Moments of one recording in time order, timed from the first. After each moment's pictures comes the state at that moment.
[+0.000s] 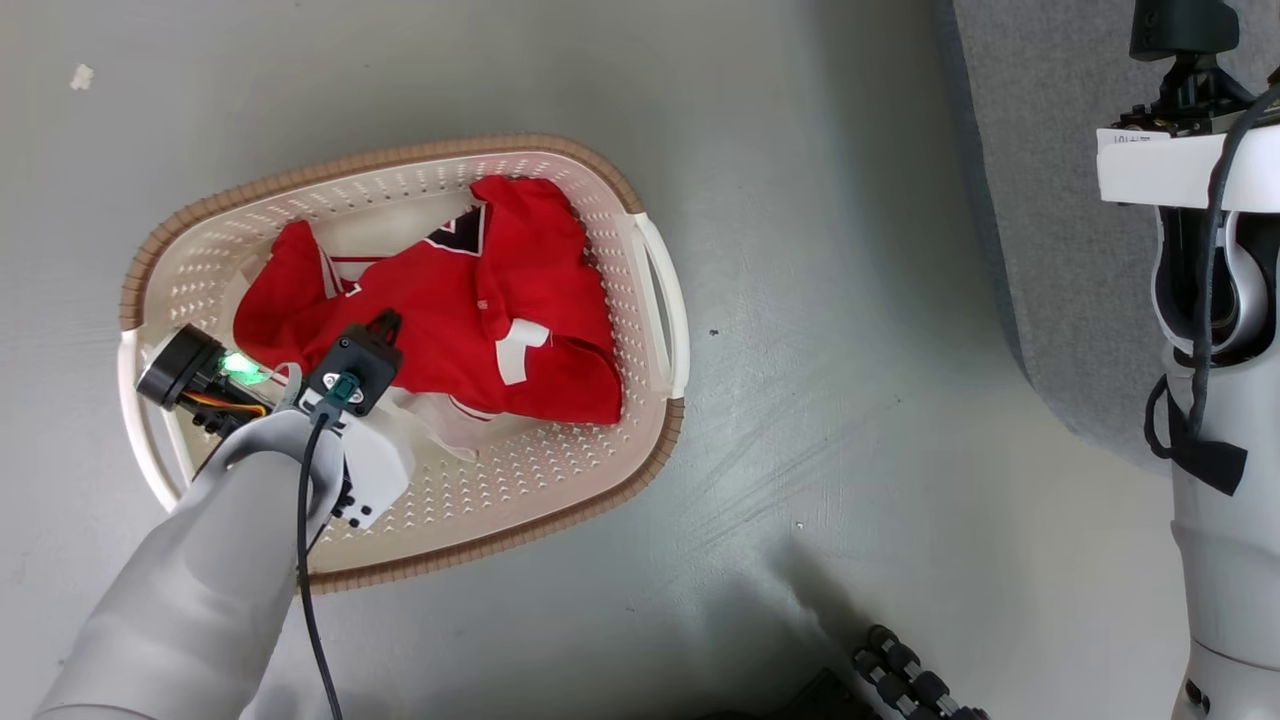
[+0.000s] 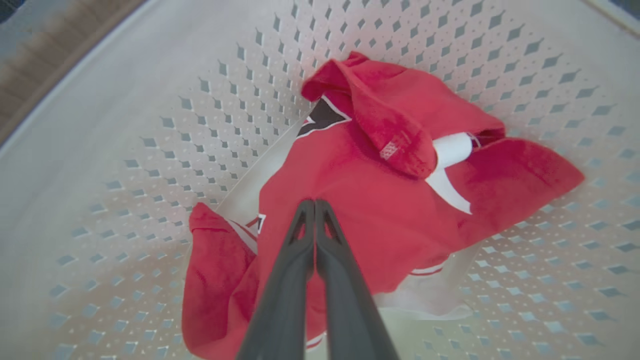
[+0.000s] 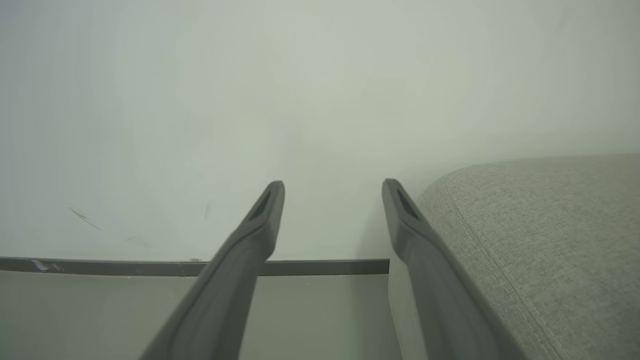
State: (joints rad) left arm -0.83 0.16 -0.60 0.96 -0.06 -0.03 -0.25; right arm -0.74 -0.04 -0.05 -0.02 0.15 0.12 -0.26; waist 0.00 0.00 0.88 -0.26
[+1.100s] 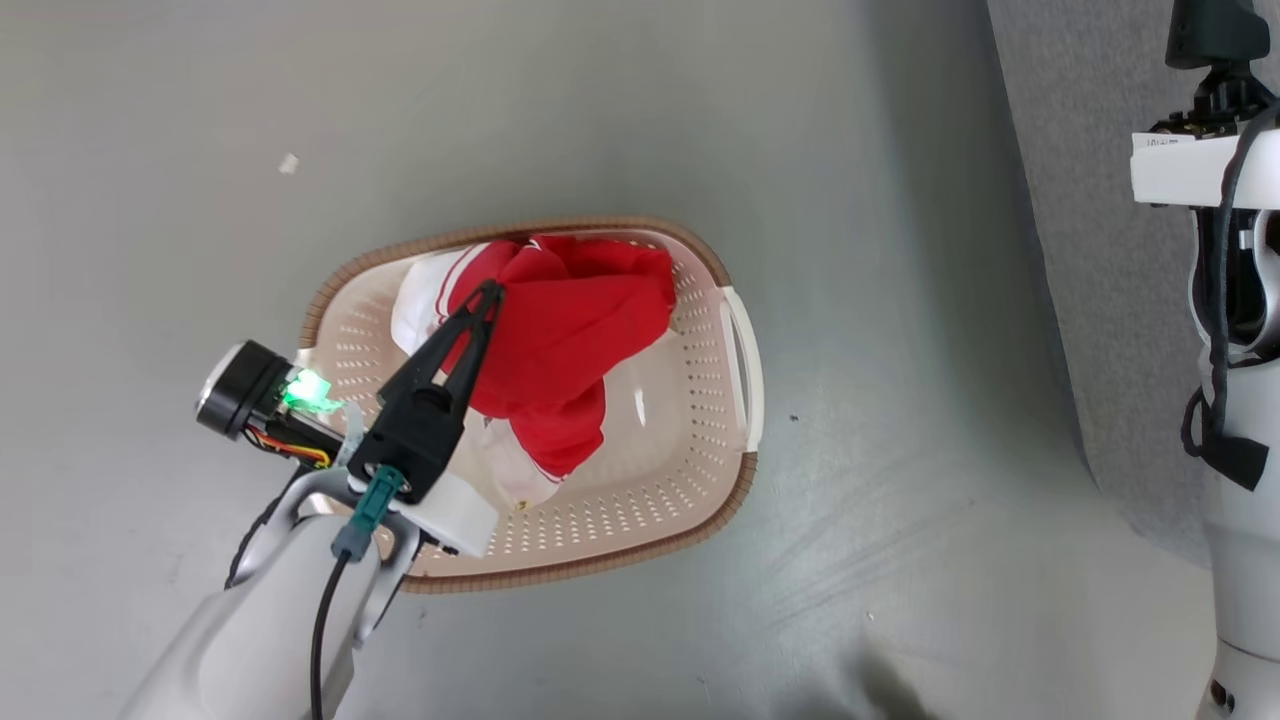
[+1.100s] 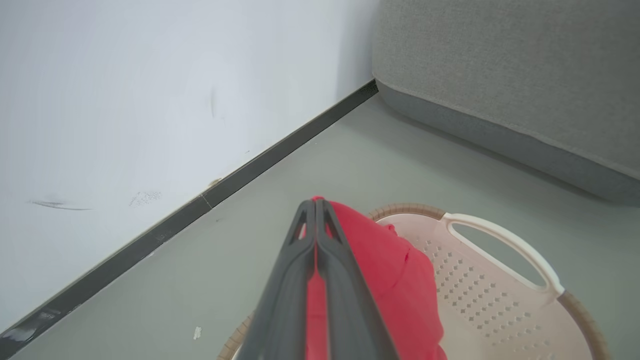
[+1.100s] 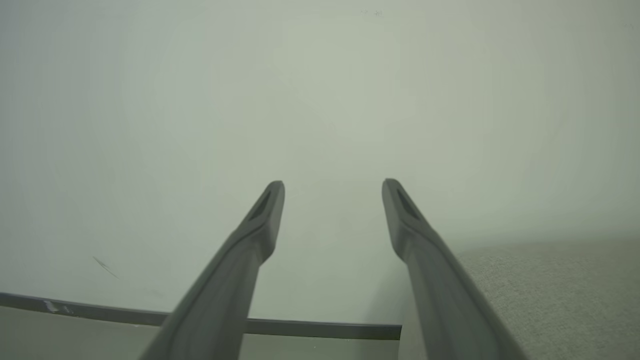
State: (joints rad) left arm -0.54 0.22 -0.53 0.25 -0.08 0.09 -0.25; right arm -0.73 -0.07 -0.10 0.02 0.05 0.12 -0.26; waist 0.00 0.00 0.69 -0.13
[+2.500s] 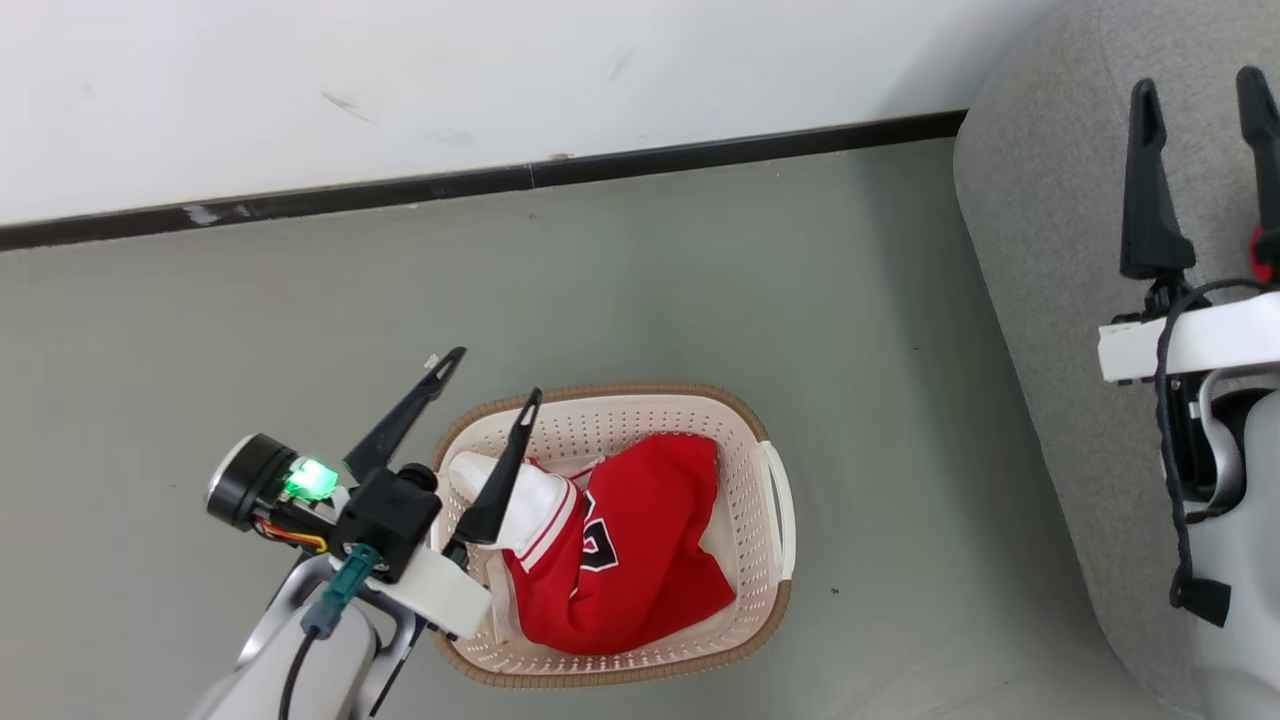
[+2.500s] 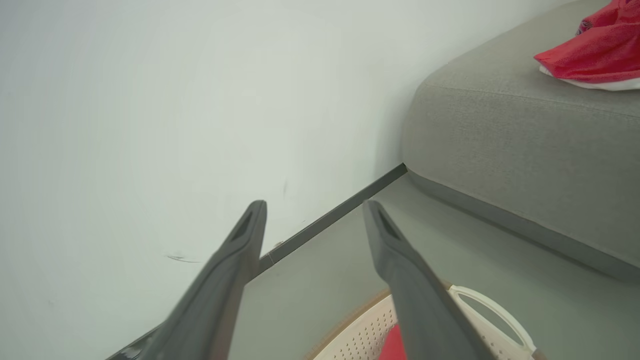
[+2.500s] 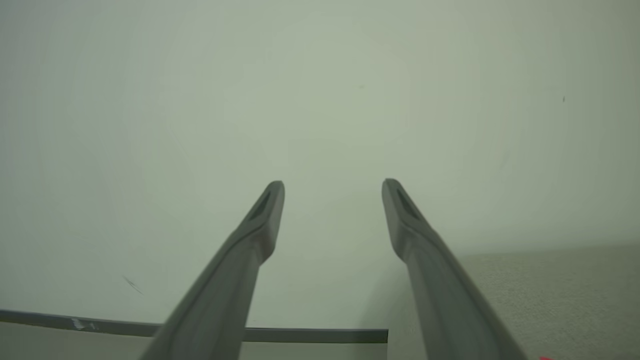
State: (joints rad) left arm -0.38 0.22 -0.50 0.16 -0.15 0.06 -0.25; right arm -0.49 -0.08 -0.16 0.07 0.01 0.12 -0.26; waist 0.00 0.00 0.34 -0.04
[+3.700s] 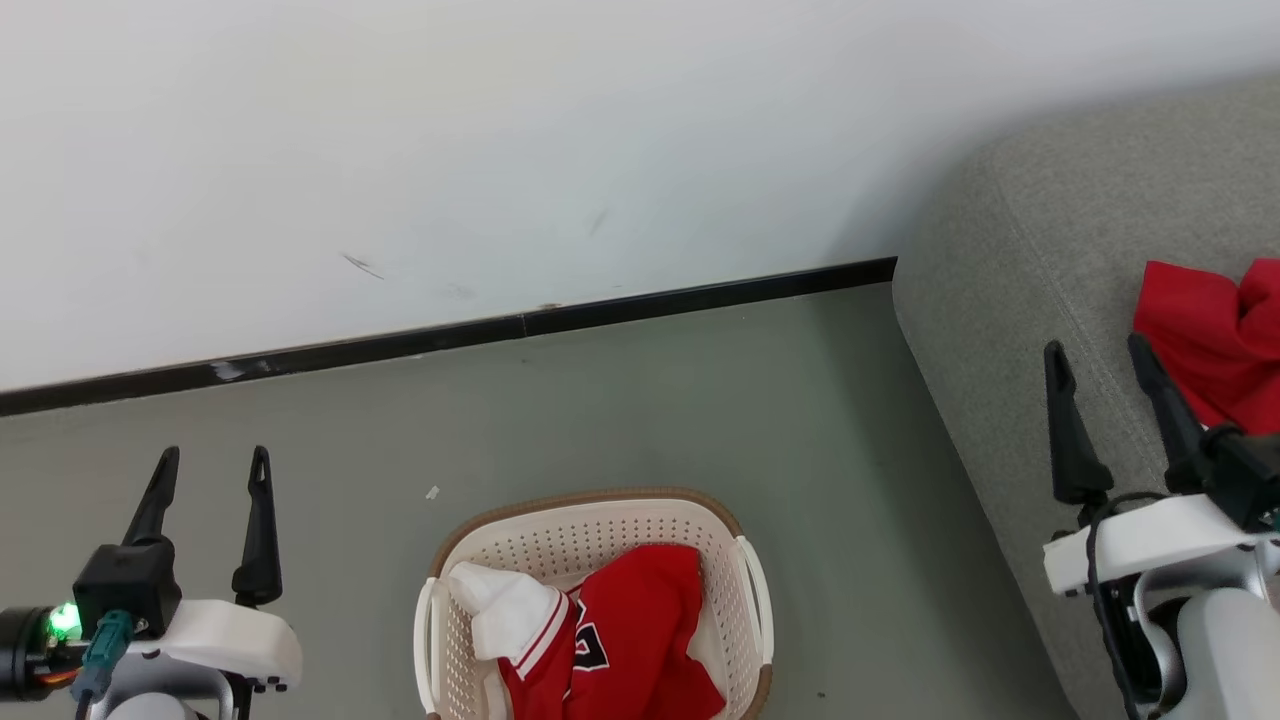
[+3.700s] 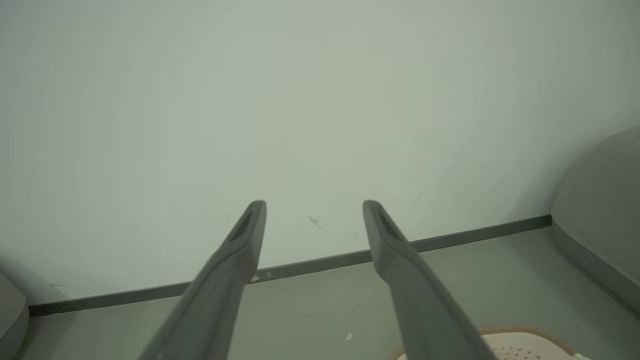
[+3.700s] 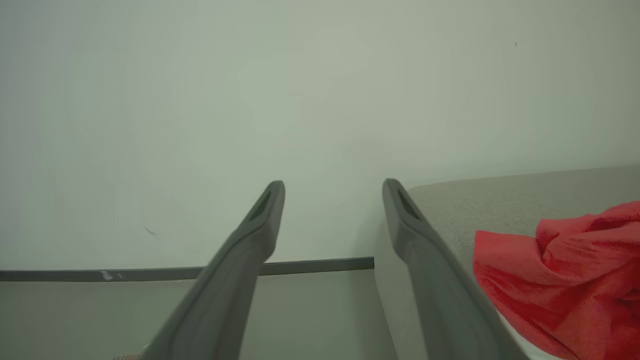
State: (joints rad) left arm -0.17 0.26 -0.14 0.21 -0.33 0.17 -0.25; right arm -0.19 -0.06 -0.13 0.10 0.03 0.12 -0.26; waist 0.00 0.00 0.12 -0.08
